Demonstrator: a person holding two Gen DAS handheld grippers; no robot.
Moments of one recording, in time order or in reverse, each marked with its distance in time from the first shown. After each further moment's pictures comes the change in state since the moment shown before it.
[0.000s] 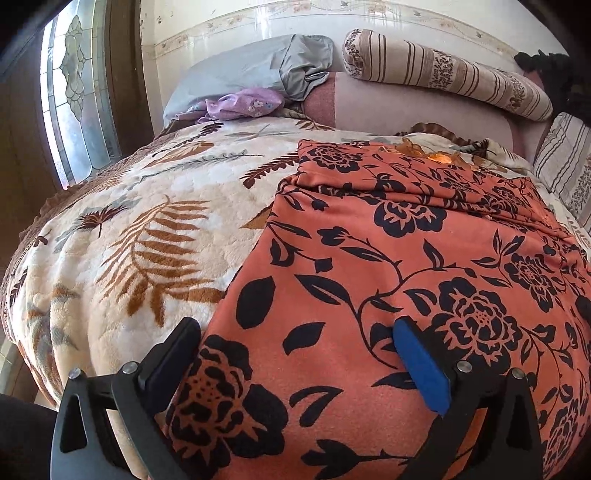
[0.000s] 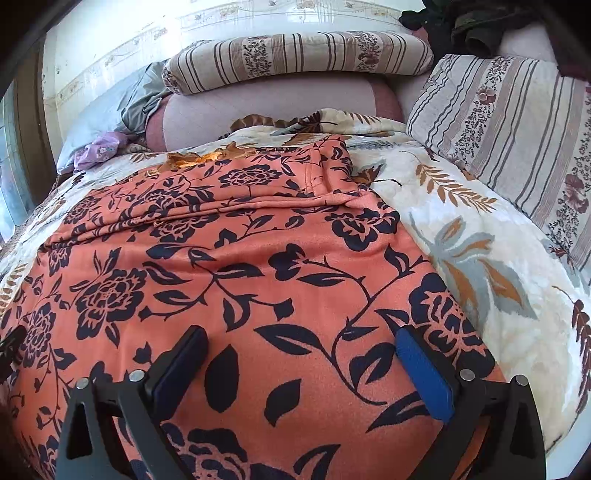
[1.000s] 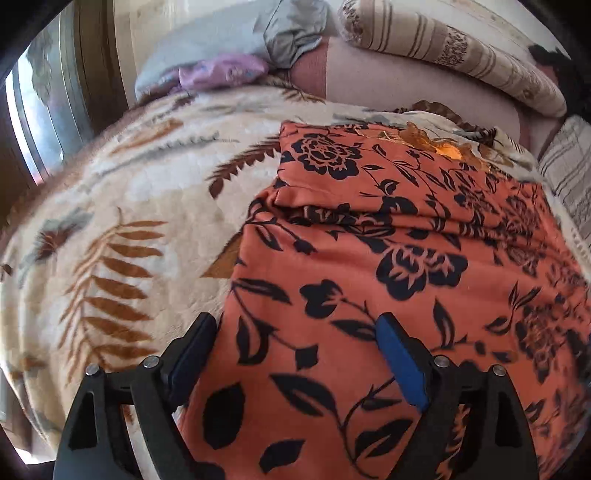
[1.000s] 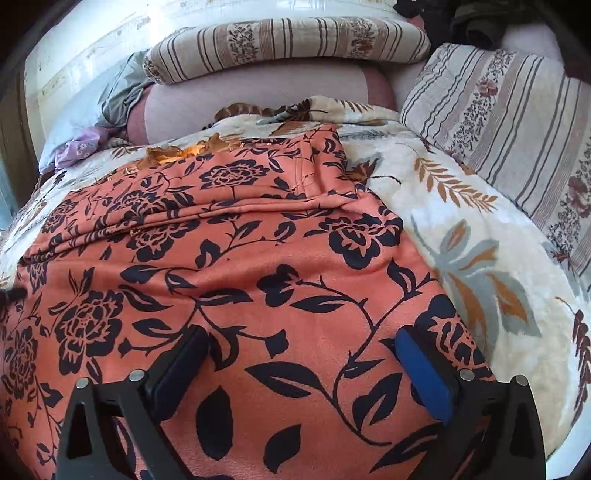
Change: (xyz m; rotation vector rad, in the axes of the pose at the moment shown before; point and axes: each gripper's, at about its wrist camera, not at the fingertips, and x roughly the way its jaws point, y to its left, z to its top) left arm 0.045 -0.010 0.054 0.030 0.145 -0.038; right arm 0.021 0.001 0.019 0.028 0.053 -0.043
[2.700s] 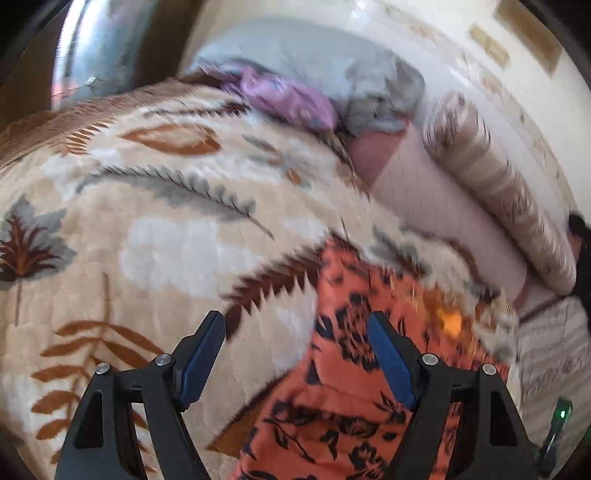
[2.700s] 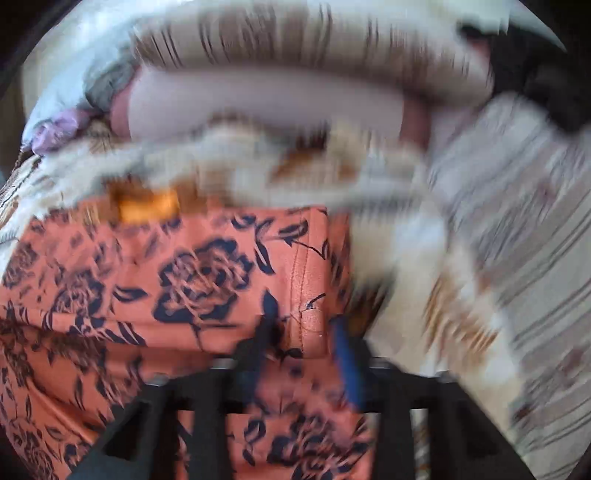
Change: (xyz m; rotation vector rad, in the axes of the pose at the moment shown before) left arm 0.042 0.075 0.111 -0.422 0.021 -0.197; right arm 0.104 -0.004 0.141 -0.072 0.356 0.025
